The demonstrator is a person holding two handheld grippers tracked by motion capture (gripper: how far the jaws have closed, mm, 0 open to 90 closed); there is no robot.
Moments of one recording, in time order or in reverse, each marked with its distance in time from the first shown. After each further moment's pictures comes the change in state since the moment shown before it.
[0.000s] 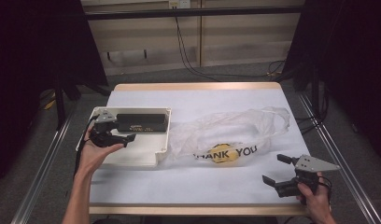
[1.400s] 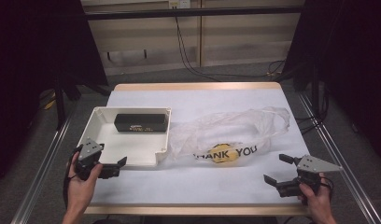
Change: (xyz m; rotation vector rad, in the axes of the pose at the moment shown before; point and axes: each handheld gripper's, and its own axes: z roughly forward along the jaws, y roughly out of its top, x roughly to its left) left arm -0.067 -0.057 -0.046 -0.073 0.134 -0.048; right arm 0.000 0.000 -0.004 -0.007 -0.022 0.003
